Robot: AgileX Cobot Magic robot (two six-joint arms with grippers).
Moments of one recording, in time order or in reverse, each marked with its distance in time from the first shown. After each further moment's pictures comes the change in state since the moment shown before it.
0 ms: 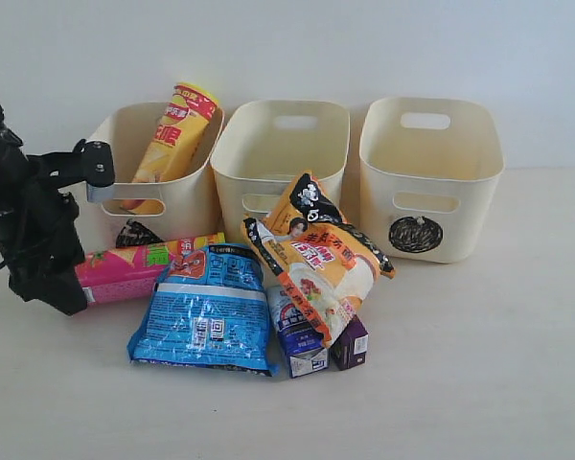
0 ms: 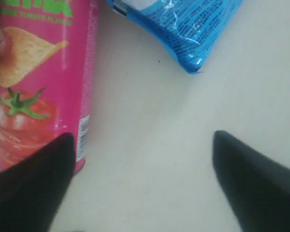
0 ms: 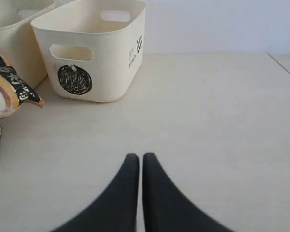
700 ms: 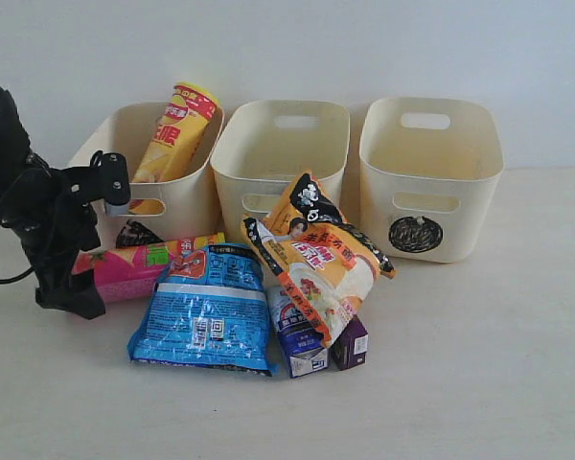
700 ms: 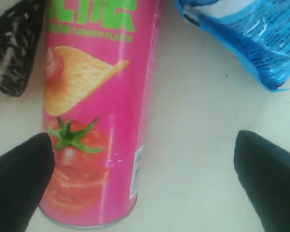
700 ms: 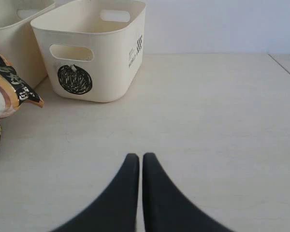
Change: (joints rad) left arm 0.000 0.098 0.000 0.023 -0.206 0.051; right arm 0.000 0.000 0.000 0.000 0.000 0.000
